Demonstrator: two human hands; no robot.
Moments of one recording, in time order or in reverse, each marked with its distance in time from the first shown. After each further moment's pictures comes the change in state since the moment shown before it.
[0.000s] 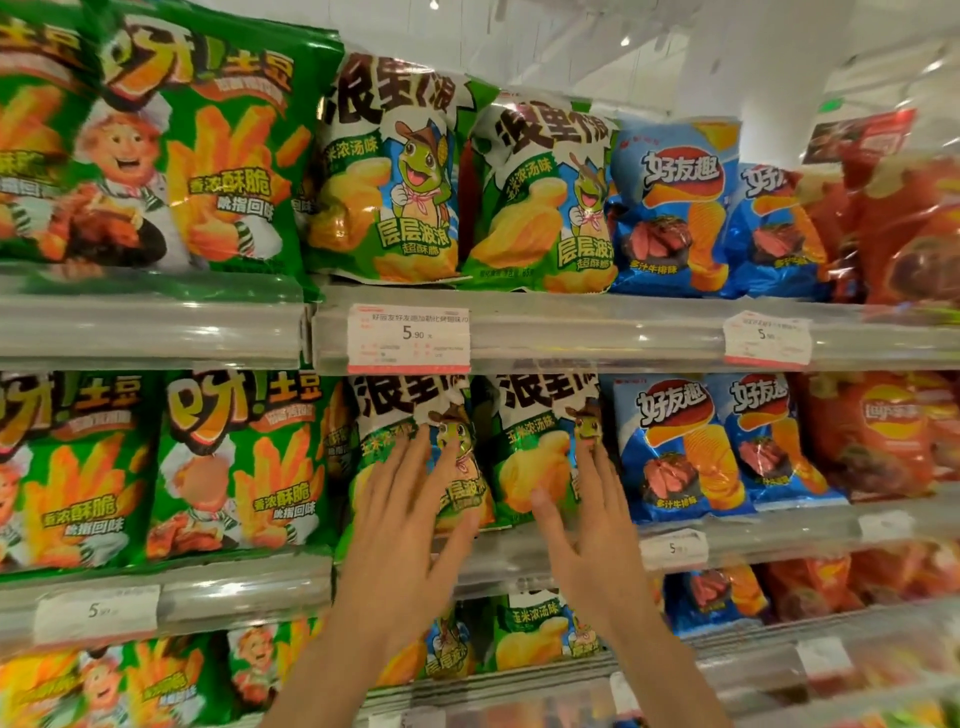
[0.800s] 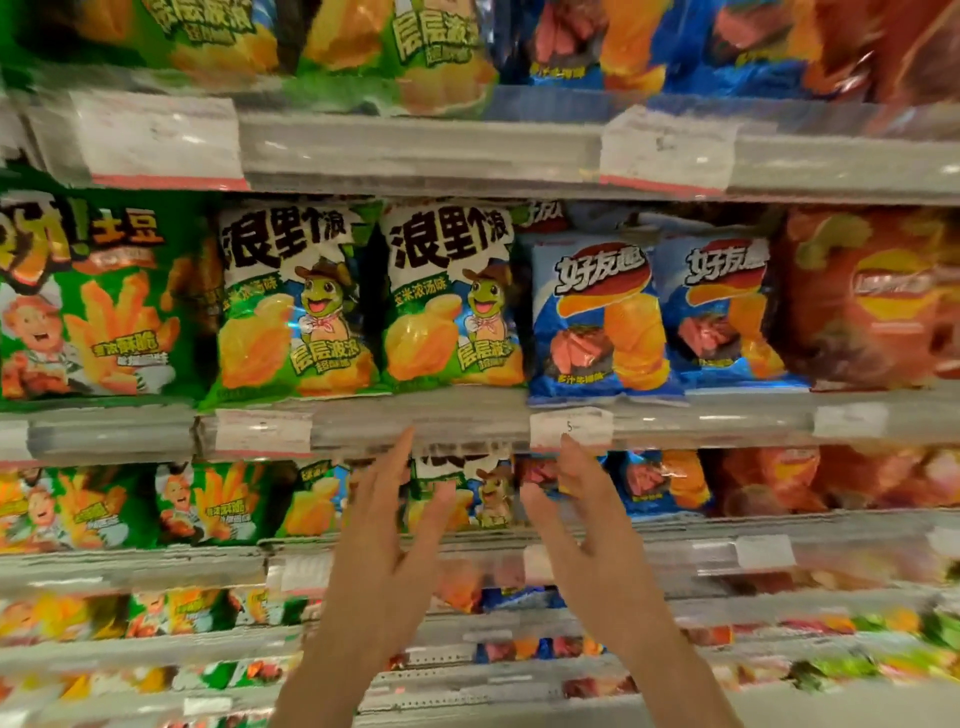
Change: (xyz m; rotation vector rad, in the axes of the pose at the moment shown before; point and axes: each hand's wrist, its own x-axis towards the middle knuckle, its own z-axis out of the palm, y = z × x) left_hand -0.081 0.139 0.081 -0.451 0.002 -0.494; right_hand -0.083 0.111 -0.073 0.447 -0.323 0.247
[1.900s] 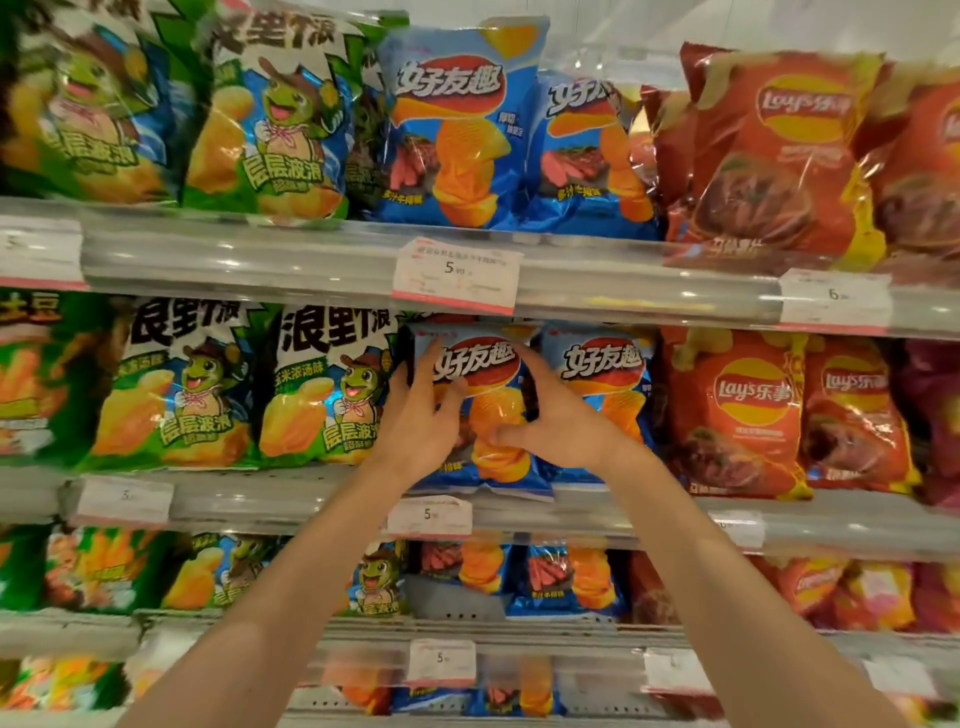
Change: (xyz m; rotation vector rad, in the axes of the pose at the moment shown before) left_hand 0.170 0.116 0.137 0.131 0.046 0.004; right_hand 0.179 -0.048 -0.172 -0.251 -0.321 -0.273
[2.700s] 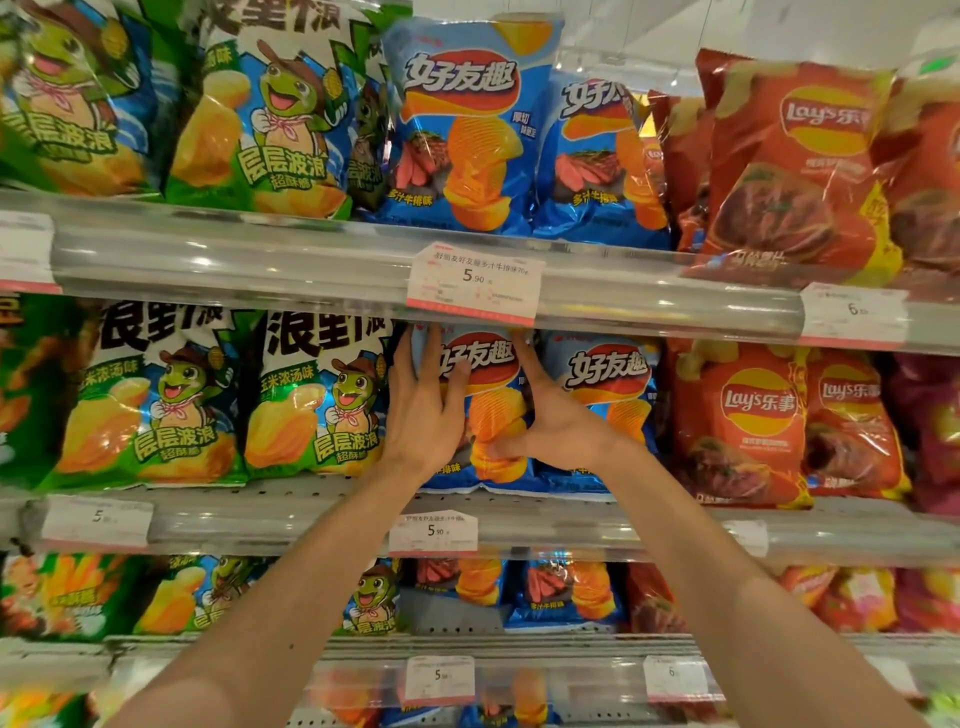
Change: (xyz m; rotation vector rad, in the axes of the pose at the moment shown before) left_hand 0.036 -0.018 0.019 0.022 0.160 0.212; right_hand 0.027 0.008 0.003 0.013 -0.049 -0.013
